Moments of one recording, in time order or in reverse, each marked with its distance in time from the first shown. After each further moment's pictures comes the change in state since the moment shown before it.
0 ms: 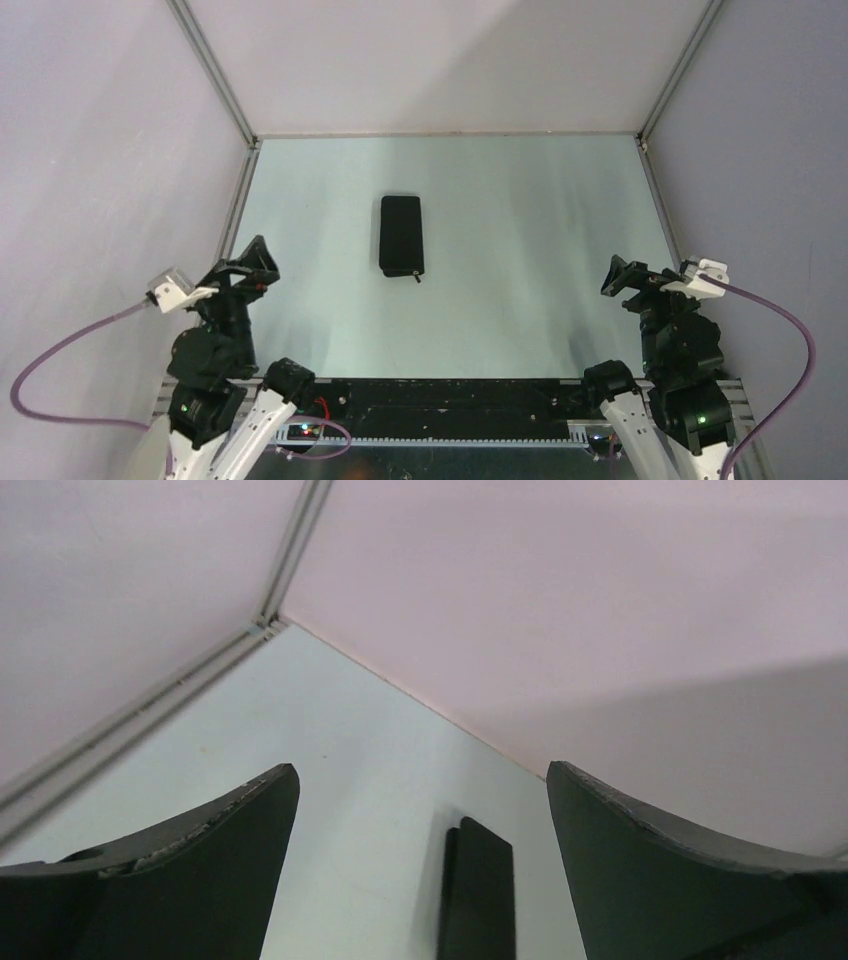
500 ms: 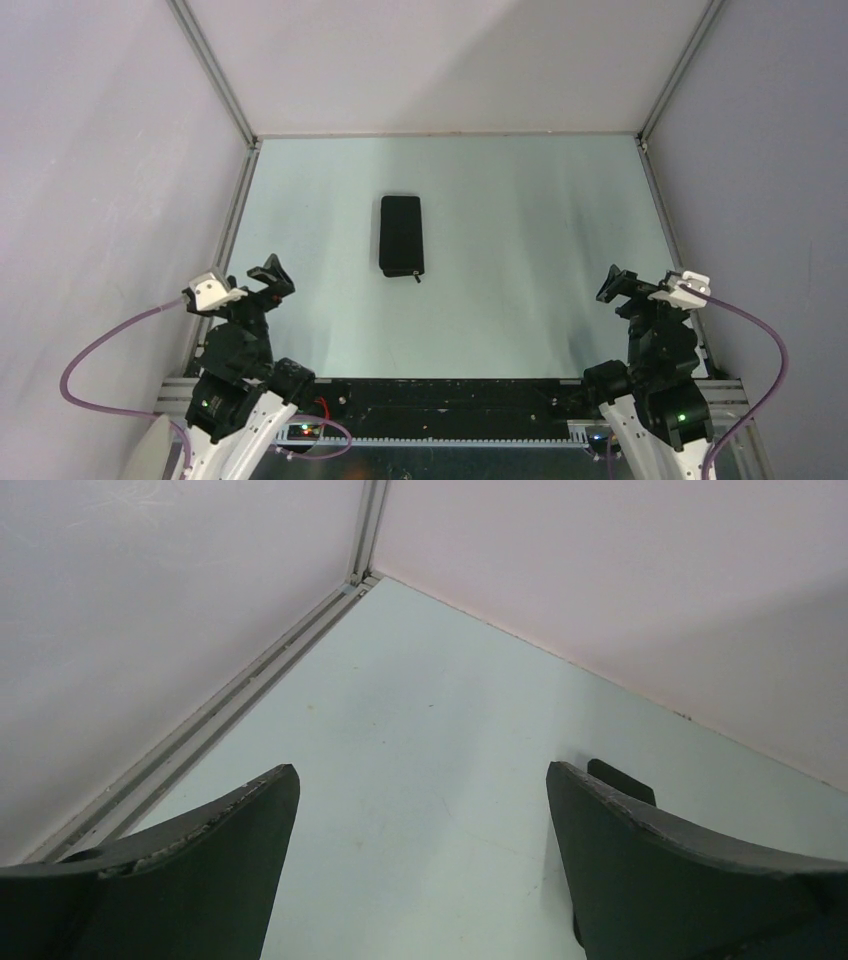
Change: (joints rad) left arm 0.000 -0.137 -0.173 -0.072 -0.052 0.198; right arm 0.025 -0.155 -0.196 0.047 0.128 -0.030
